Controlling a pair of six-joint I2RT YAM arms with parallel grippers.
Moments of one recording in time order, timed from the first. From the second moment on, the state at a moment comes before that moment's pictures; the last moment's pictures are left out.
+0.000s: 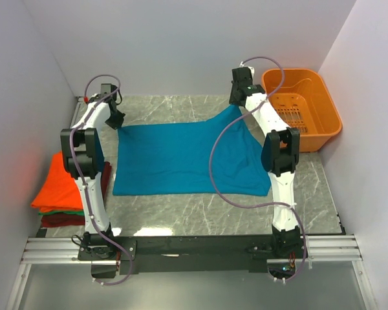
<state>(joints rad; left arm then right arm) 0.02 2.19 1.82 -0.70 -0.25 -0.92 0.24 2.34 2.21 -0.62 0.26 0.33</state>
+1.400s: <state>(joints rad) 0.03 1.81 1.33 -0.56 -0.18 -0.98 0.27 1.66 1.29 -0.55 0.33 0.50</state>
